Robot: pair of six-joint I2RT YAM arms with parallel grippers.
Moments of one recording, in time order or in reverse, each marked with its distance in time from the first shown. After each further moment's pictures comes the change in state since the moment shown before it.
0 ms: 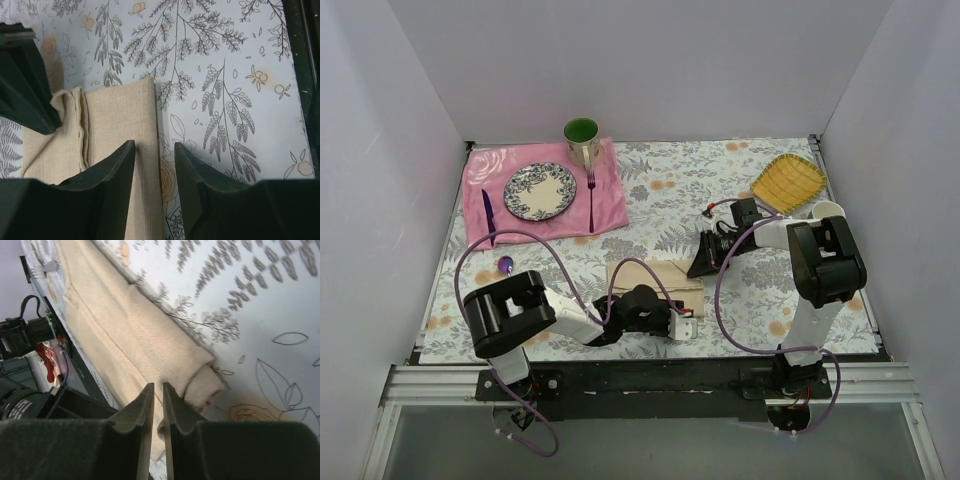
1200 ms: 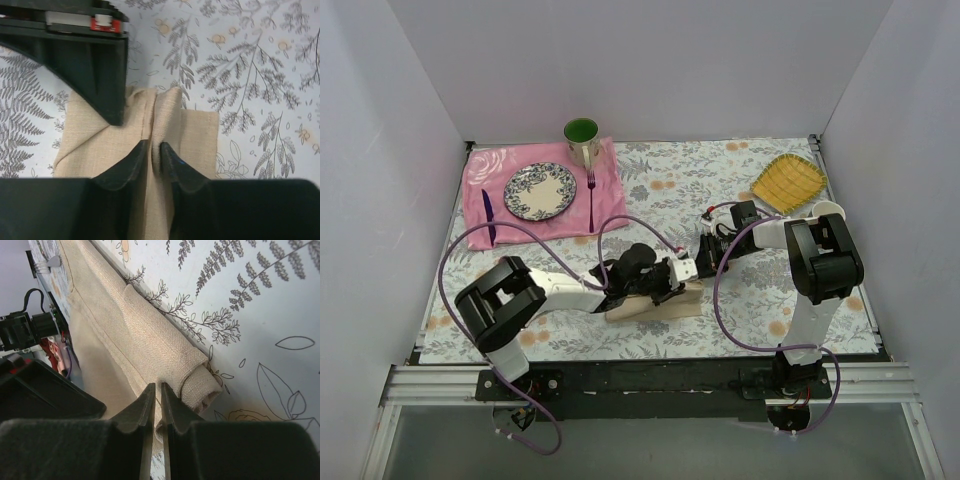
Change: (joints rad) left arm 0.212 0.000 0.218 -0.212 0.153 -0.324; right arm -0.001 0.048 -0.018 0.019 -0.016 -0.019
